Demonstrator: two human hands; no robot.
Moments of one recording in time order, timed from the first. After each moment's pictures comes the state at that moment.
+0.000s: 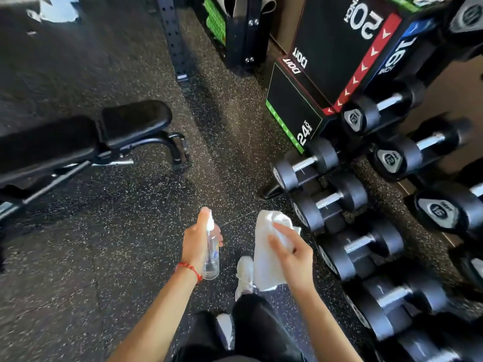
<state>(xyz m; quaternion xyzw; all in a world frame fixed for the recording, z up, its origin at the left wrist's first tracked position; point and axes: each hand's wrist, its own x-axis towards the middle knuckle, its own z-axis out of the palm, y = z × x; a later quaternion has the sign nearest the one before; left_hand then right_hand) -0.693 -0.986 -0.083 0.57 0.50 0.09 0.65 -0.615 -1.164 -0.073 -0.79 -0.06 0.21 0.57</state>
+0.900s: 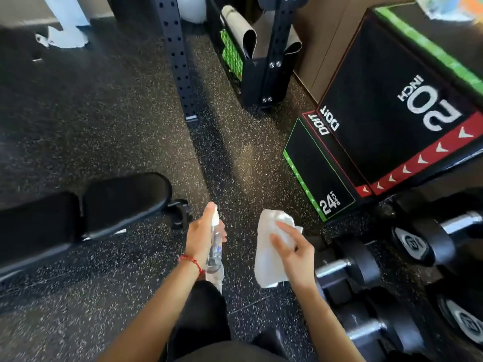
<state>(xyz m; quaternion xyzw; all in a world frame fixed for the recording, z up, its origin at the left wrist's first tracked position) -0.334 -0.680 -0.093 0.53 0.48 0.14 0.68 -0.249 -0.857 -0.074 -0.78 -0.06 0.23 0.58</state>
